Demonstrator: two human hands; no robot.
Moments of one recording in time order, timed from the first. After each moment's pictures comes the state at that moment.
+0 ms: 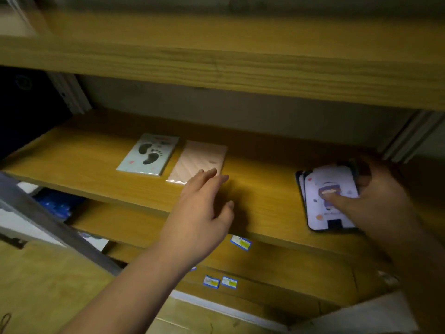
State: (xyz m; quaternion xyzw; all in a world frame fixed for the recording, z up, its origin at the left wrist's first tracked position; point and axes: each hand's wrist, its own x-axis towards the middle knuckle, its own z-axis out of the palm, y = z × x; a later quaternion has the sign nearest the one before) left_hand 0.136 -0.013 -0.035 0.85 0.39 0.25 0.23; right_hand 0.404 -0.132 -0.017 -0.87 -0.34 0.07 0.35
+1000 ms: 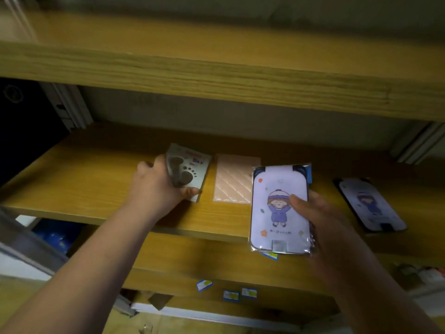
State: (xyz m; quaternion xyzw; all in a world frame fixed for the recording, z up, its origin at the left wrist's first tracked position) left_hand 0.029 0.179 -0.039 0.80 0.55 0.14 0.20; right_hand 0.214 -0.049 -0.023 -0.58 -0.17 0.42 0.67
